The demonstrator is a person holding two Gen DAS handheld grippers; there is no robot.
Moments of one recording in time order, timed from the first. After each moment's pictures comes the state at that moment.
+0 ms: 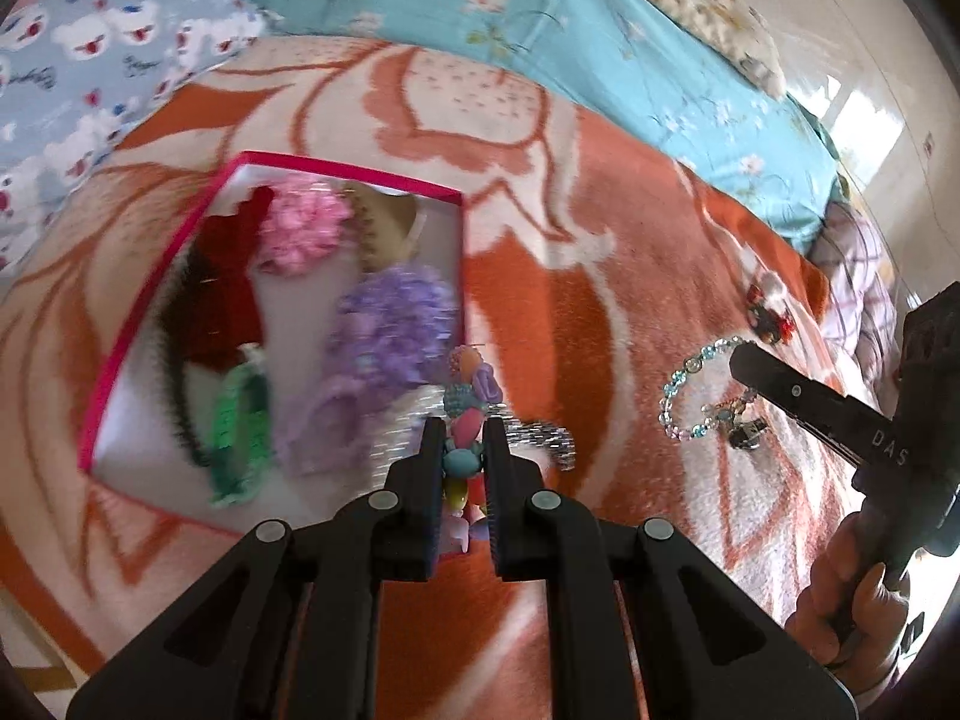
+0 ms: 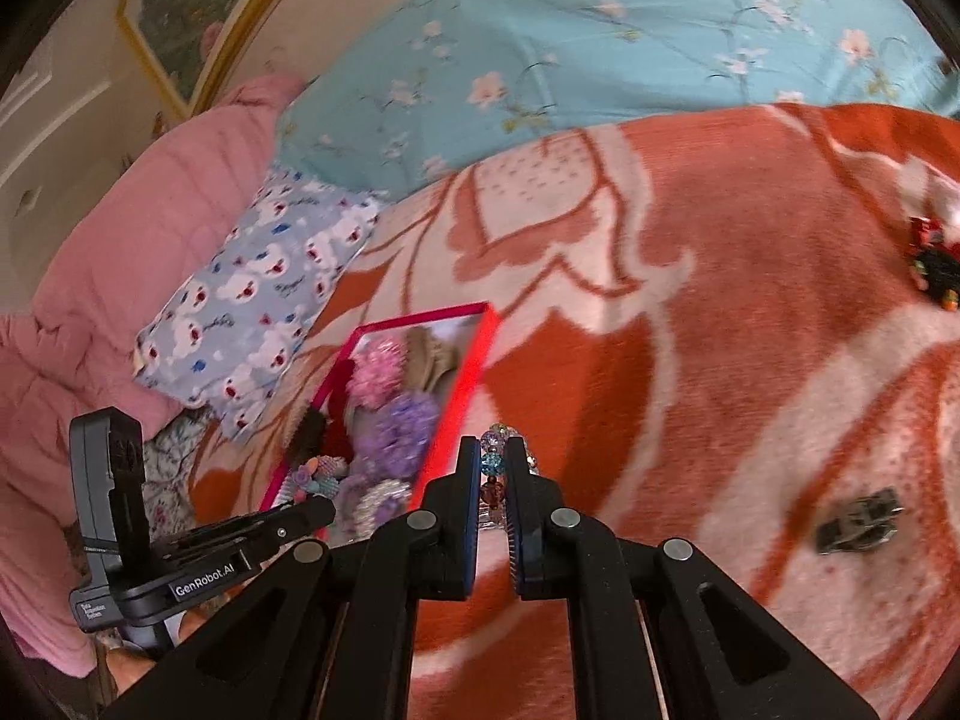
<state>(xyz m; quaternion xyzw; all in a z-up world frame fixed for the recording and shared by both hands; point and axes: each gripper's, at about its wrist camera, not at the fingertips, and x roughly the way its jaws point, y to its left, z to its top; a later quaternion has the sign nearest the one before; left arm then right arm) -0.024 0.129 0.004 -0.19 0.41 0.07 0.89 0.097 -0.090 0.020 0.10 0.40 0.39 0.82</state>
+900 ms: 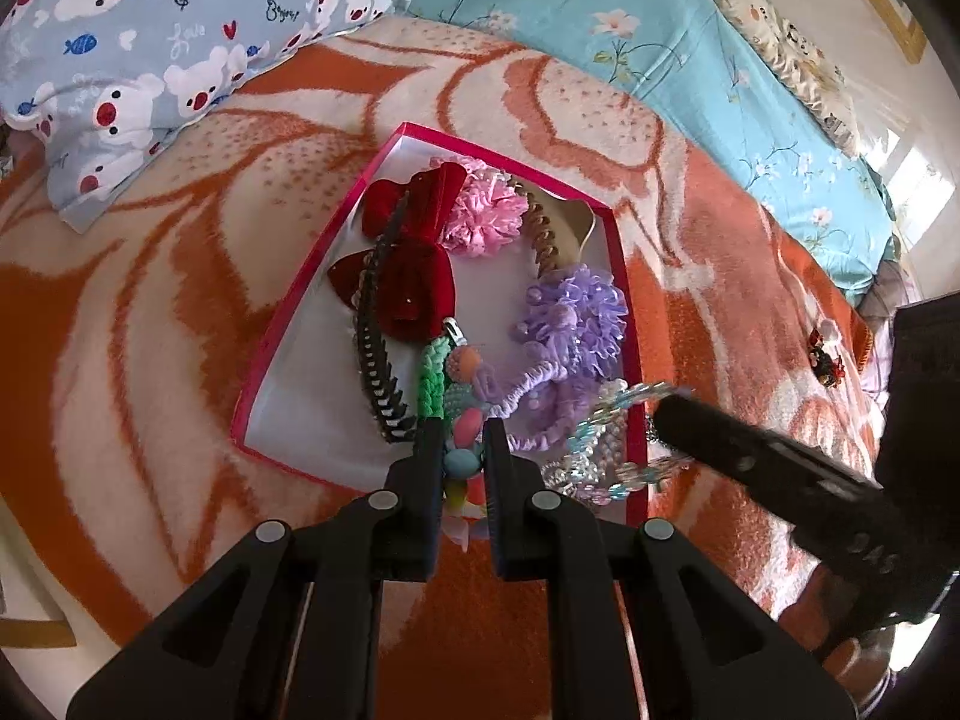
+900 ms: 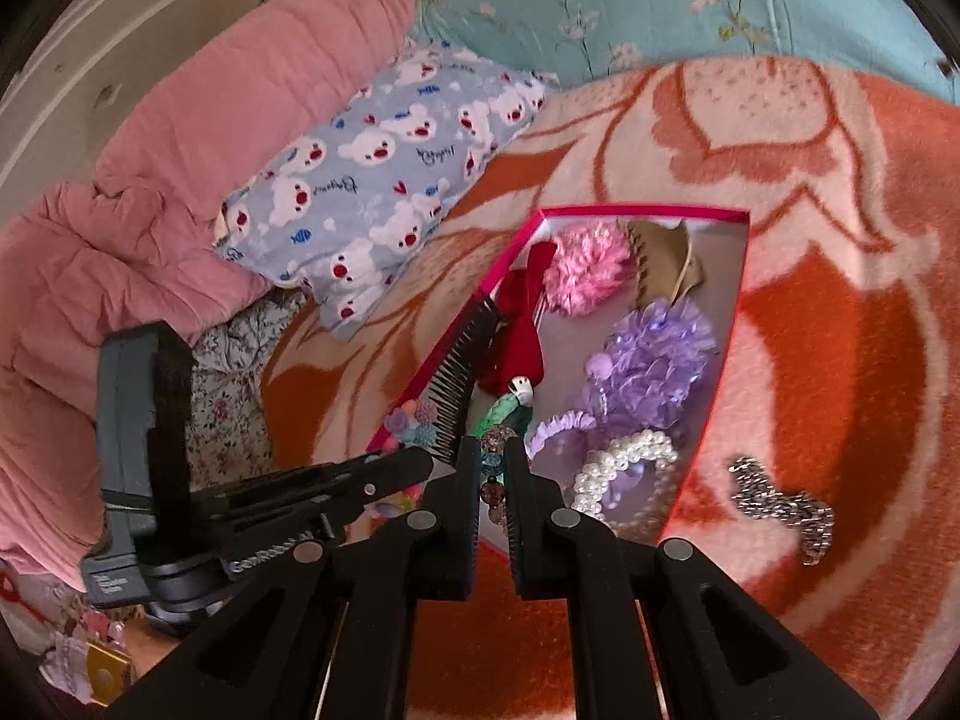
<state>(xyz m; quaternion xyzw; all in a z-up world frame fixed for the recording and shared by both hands) -0.062 0.208 -0.020 -0.23 0.41 0.13 0.87 0.050 0.053 -0.011 0.03 0.44 0.51 0.74</state>
